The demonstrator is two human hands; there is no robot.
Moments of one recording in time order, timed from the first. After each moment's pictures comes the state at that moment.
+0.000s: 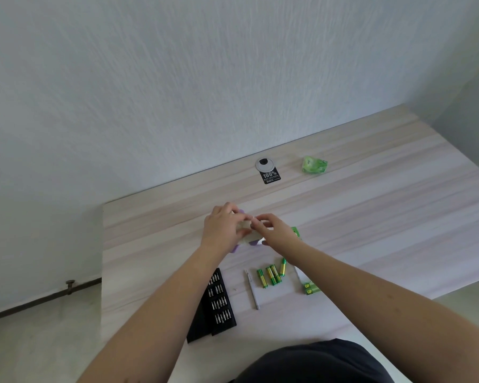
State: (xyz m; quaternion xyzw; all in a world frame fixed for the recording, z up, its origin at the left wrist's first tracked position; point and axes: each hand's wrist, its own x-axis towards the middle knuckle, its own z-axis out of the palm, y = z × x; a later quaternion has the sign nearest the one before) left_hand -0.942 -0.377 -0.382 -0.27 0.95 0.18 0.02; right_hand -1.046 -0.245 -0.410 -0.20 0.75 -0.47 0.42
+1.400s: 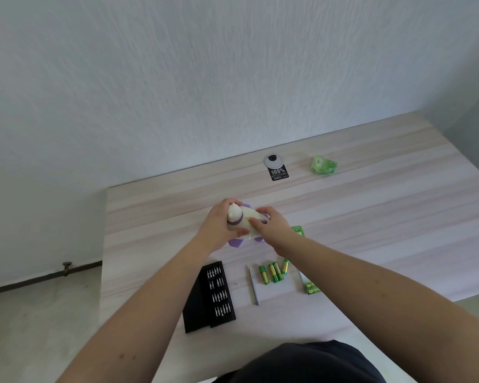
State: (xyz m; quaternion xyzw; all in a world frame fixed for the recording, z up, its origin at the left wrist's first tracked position) left_hand -0.918 -0.403 -0.409 -0.29 0.84 0.45 -0.09; right_hand -1.033 -0.277 -0.403 -0.12 0.75 -0.48 0.44
